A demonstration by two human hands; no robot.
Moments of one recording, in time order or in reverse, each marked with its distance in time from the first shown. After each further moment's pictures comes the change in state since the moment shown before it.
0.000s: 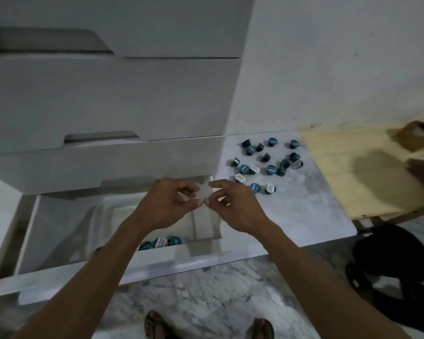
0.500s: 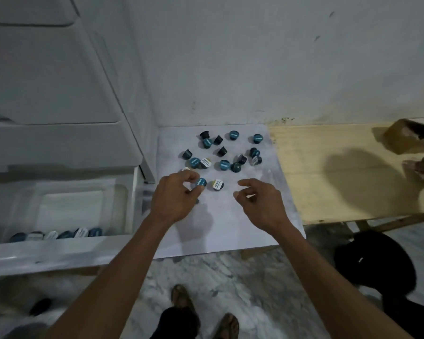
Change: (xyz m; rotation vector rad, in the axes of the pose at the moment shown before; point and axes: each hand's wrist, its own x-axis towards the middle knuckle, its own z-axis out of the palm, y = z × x) left_hand 0.078 0.113 0.204 0.105 0.300 -0.119; right_hand -0.023 0.180 -0.191 -0.027 0.131 0.130
